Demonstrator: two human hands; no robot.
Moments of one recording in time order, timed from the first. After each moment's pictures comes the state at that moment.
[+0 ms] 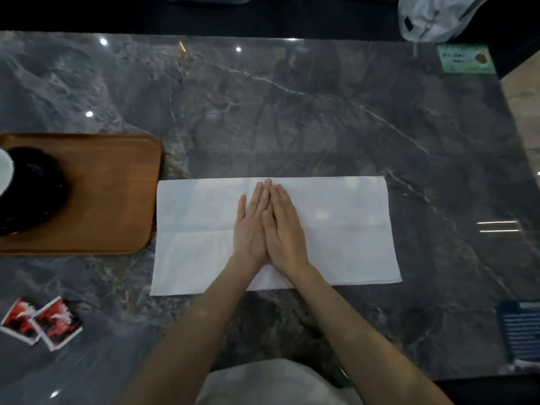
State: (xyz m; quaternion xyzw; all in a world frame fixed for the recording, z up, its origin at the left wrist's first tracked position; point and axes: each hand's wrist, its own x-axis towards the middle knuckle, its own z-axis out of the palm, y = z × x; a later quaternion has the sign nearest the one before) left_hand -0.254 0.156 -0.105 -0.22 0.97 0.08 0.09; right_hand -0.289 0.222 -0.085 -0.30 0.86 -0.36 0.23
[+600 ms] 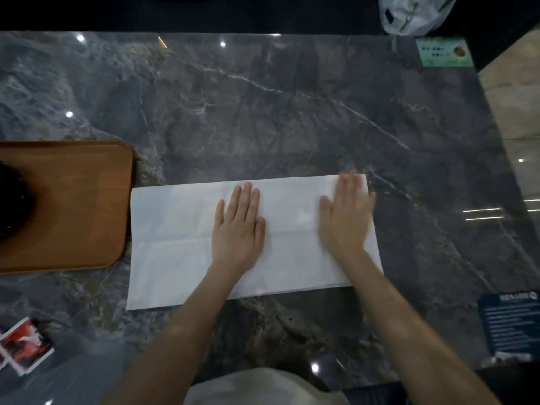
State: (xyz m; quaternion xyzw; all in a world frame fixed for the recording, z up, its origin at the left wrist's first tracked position) left_hand -0.255 0.158 -0.108 -0.24 0.96 0.15 0.02; right_hand -0.388 0.301 -0.101 -0.20 0.98 -0.05 0.07
